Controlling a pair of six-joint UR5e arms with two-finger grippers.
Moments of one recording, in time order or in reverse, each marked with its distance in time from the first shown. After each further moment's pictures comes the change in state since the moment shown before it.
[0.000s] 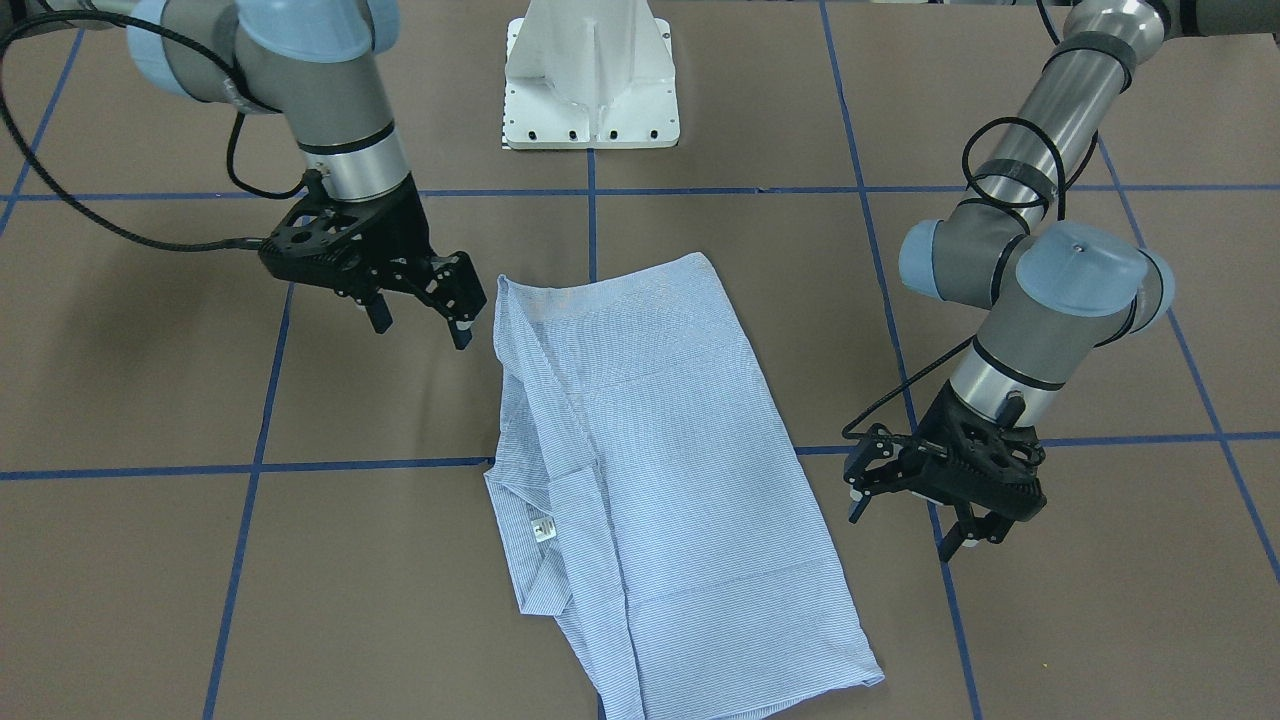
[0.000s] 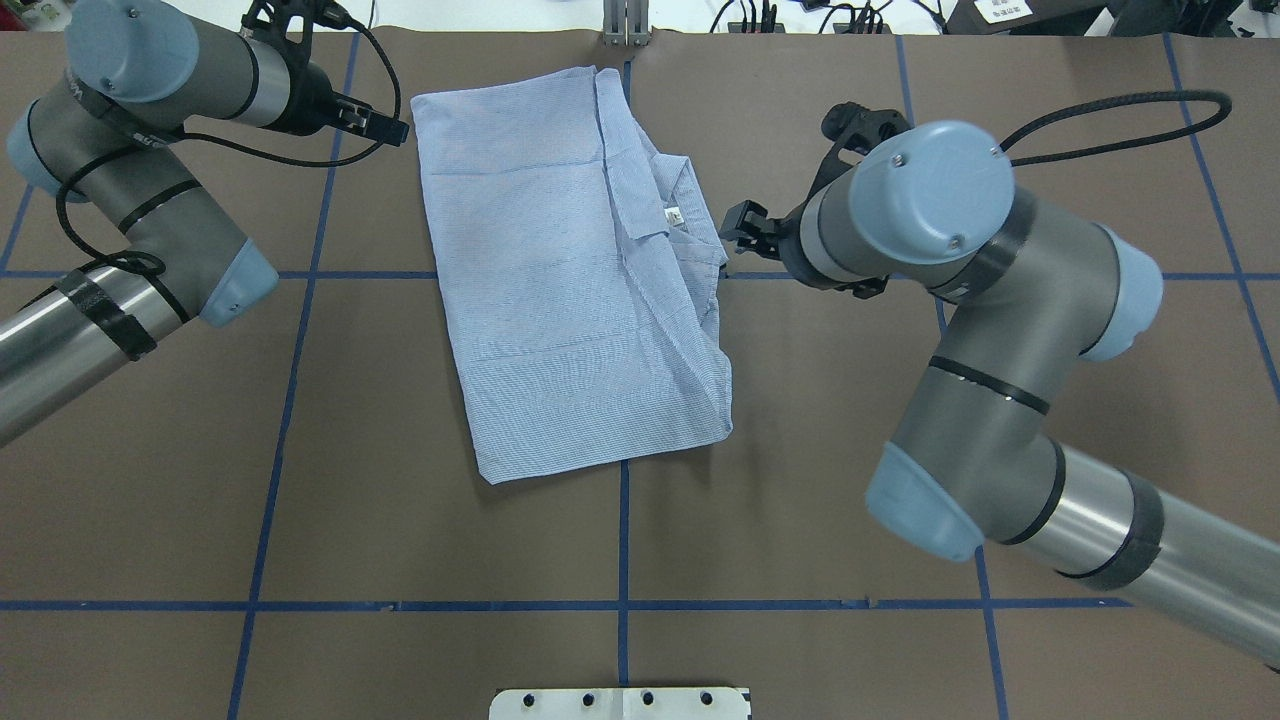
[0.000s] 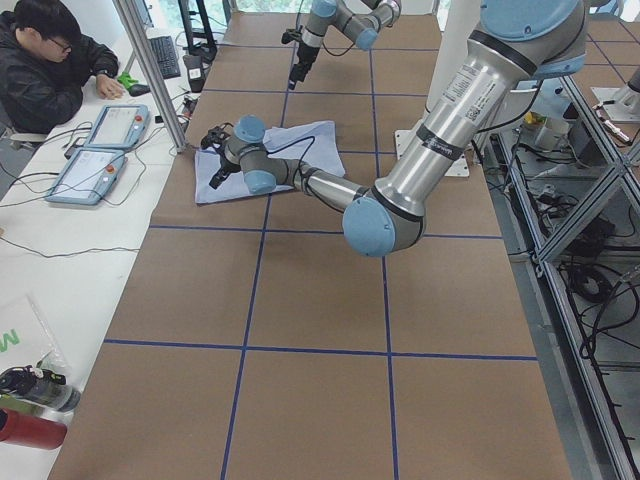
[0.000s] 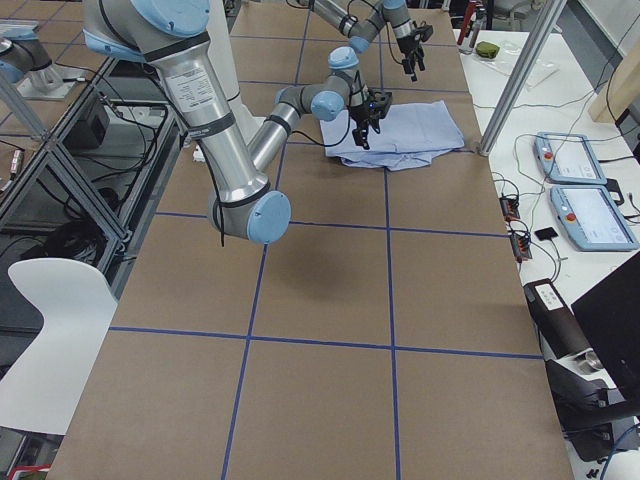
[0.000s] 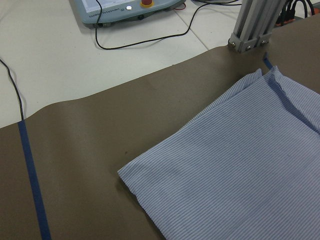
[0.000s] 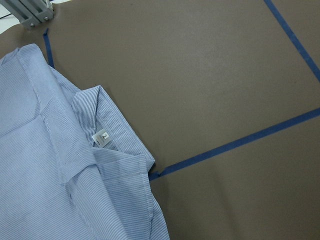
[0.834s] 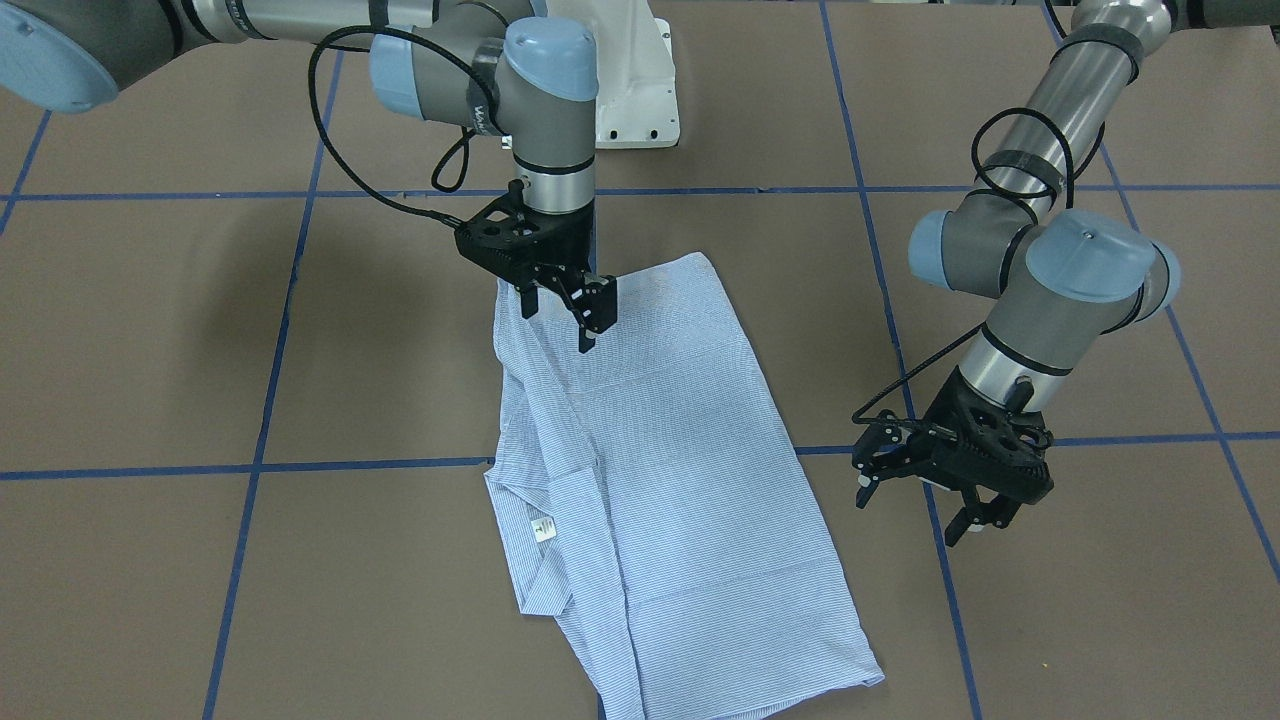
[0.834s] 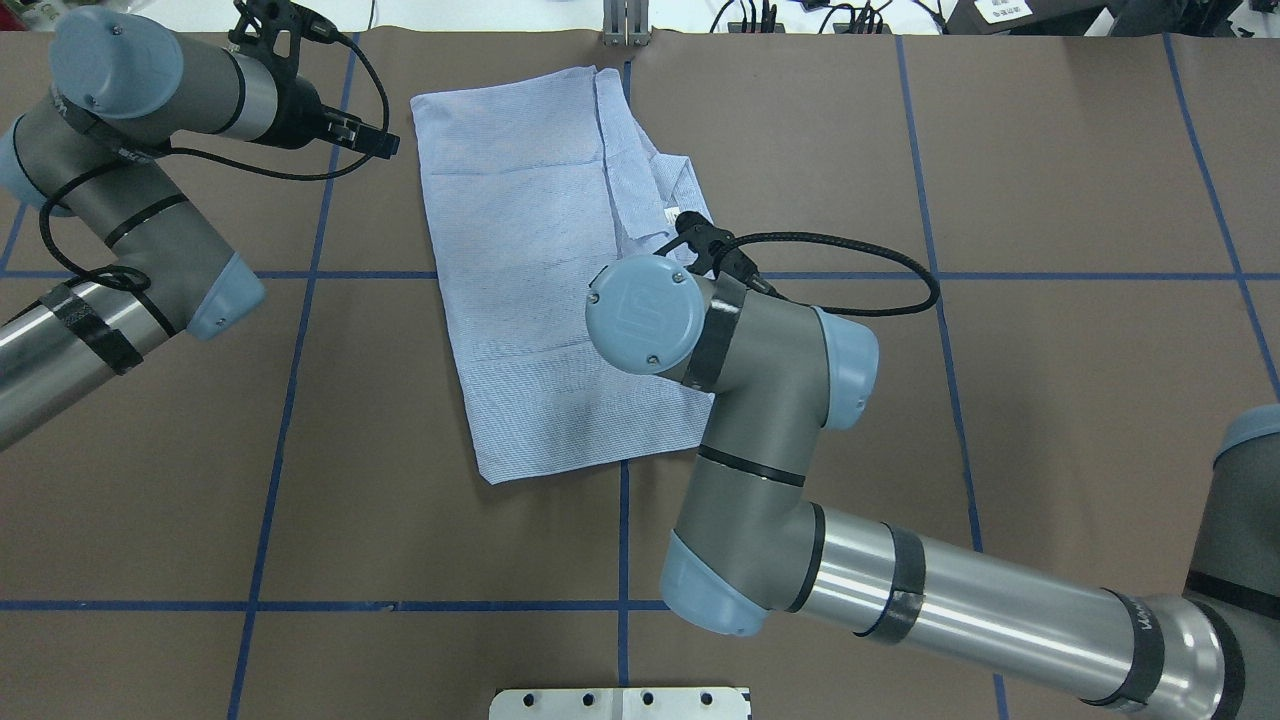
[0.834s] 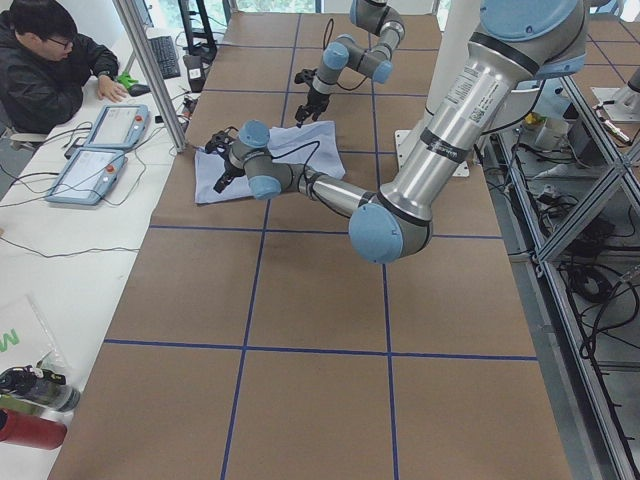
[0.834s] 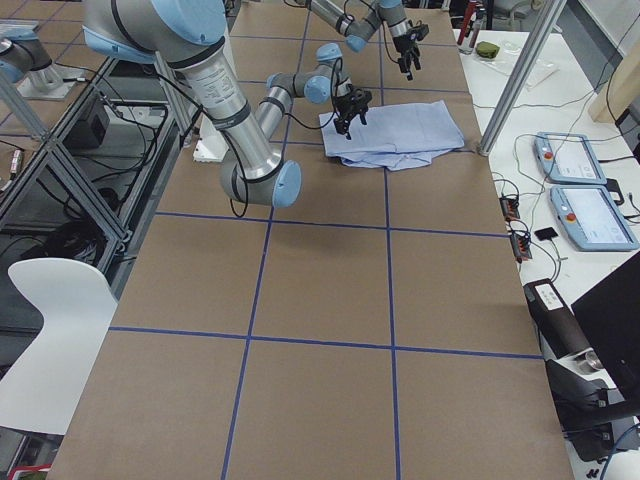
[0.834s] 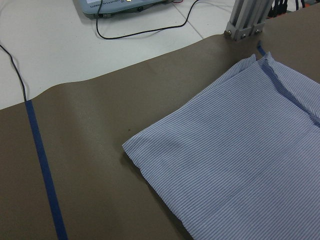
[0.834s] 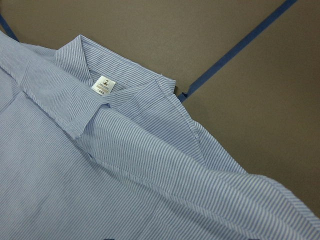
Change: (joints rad) left arm 0.005 0.030 -0.020 -0.009 -0.002 -0.003; right arm -0.175 0.251 -0.299 -0.066 -0.165 0.482
